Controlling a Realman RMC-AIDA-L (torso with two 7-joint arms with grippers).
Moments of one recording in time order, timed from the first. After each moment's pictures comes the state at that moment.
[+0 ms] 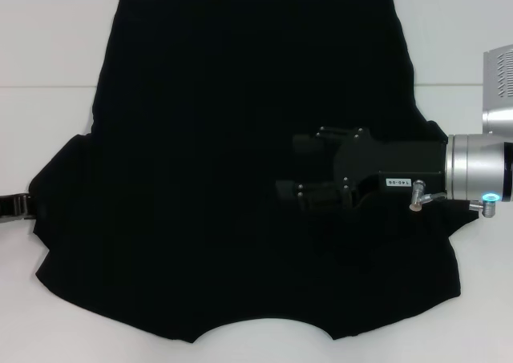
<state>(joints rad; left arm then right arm) -0.58 -2.02 0.45 0.79 2.62 1.18 -2.30 0.74 2.08 -0.82 -0.54 -1.91 -1.41 1.28</state>
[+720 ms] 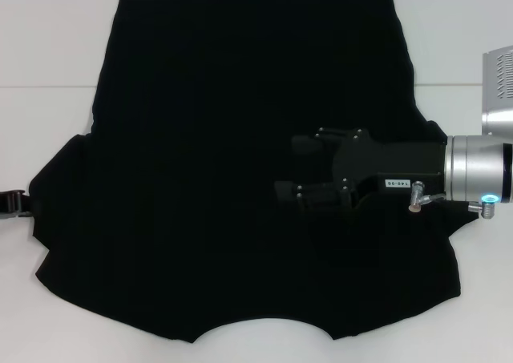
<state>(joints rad) -0.58 -2.01 0.45 0.82 2.63 1.22 -2.32 0.74 2.08 -0.82 -0.54 -1.91 -1.42 1.28</state>
